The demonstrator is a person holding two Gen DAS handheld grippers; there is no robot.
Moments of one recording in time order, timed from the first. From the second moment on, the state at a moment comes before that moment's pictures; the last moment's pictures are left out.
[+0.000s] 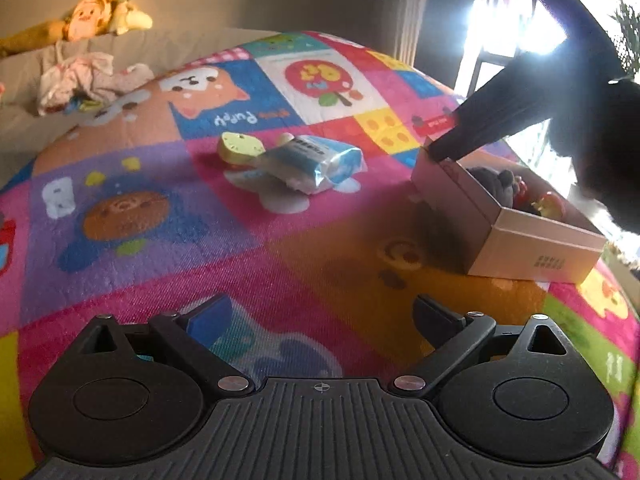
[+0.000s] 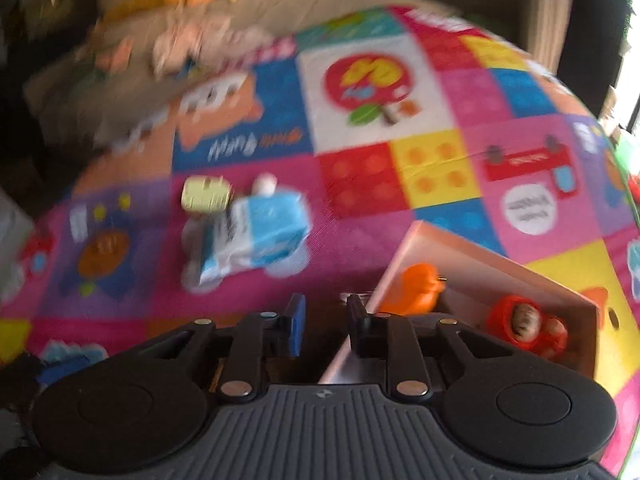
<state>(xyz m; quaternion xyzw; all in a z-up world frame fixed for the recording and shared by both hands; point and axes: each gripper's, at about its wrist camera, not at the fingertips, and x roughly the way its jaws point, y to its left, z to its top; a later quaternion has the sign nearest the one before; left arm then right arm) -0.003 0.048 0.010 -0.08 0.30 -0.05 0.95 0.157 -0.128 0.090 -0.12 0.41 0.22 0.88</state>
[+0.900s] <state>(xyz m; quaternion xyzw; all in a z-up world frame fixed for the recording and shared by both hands) -0.003 0.069 0.005 -0.15 0.29 -0.06 0.94 0.223 -0.044 0.072 -0.01 0.50 0.33 0.80</state>
